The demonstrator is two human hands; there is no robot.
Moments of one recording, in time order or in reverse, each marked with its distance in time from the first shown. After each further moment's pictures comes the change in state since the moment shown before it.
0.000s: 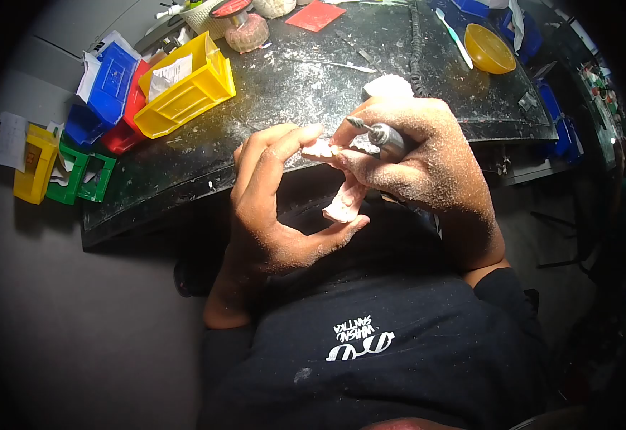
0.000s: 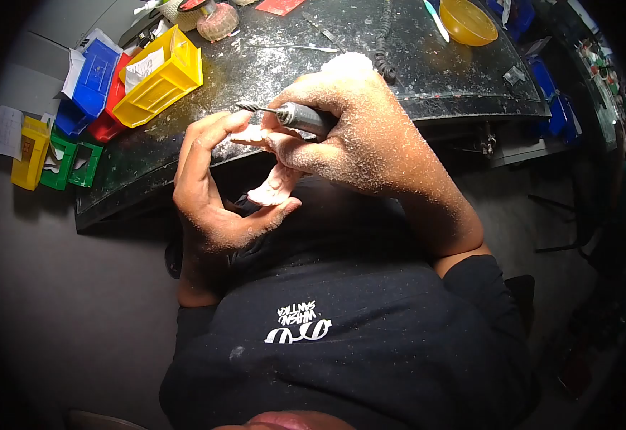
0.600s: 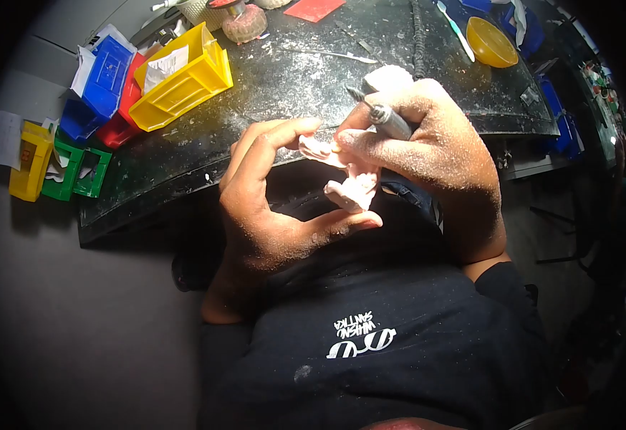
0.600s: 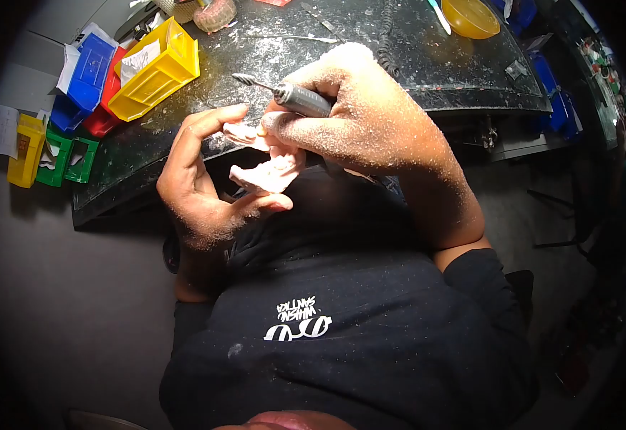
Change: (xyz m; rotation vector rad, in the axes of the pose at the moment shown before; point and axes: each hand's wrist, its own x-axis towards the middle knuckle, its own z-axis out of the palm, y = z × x) left_hand 0.001 0.002 0.002 -0.135 0.077 -0.066; right_hand 0.002 -0.007 -0.002 0.243 -0.076 0.232
